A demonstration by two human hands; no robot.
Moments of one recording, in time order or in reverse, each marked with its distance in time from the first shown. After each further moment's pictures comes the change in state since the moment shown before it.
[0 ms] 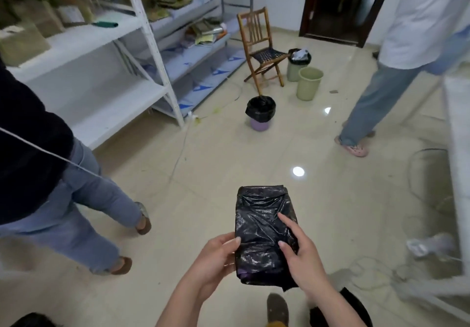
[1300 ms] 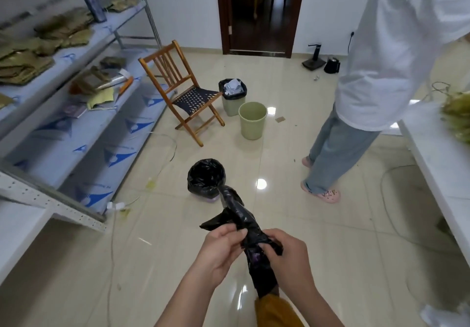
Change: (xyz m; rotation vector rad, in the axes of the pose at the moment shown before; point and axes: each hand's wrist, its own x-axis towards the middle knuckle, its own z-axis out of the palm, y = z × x) left_hand 0.538 0.486 0.152 -0.026 -0.092 -0.090; right_hand 0.609 -0.170 -0.162 -0.234 0.425 0.000
